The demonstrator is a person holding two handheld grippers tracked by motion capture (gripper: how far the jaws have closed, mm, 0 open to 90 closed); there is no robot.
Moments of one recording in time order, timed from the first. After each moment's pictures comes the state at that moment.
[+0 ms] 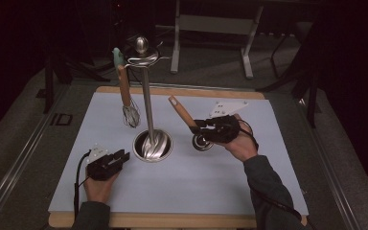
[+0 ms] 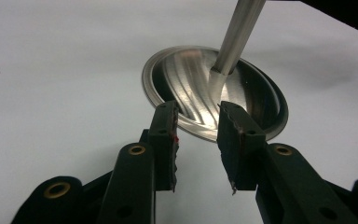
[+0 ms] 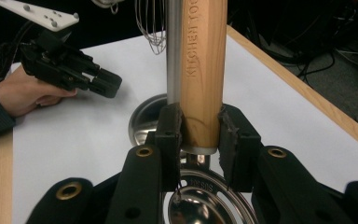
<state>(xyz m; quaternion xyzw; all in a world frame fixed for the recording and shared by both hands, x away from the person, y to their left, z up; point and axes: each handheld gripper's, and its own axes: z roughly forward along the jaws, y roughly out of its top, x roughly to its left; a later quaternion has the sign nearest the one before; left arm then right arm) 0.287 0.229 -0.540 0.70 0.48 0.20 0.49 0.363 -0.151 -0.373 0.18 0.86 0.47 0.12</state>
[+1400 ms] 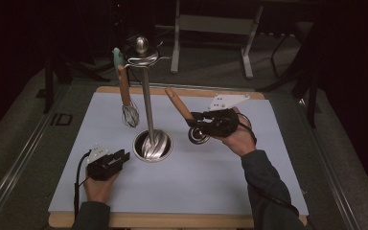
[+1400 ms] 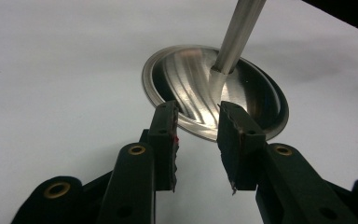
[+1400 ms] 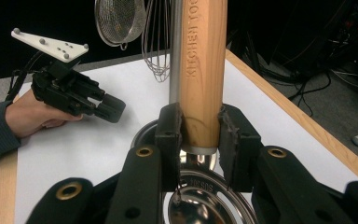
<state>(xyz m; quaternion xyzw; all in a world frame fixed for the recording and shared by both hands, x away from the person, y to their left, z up) 0.287 0.229 -0.540 0.70 0.48 0.20 0.49 0.364 -0.142 -0.350 0.16 0.84 0.49 0.13</state>
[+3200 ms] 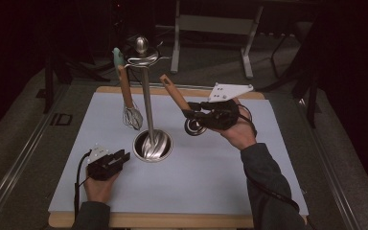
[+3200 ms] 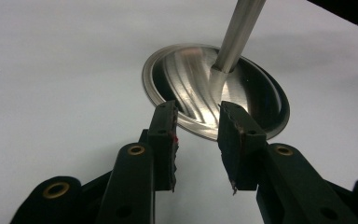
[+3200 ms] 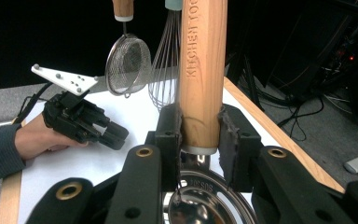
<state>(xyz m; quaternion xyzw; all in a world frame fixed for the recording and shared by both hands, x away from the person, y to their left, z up) 0.288 0.228 -0.540 0.70 0.48 0.20 0.49 0.358 -0.134 -0.315 0.14 0.83 0.52 0.15</state>
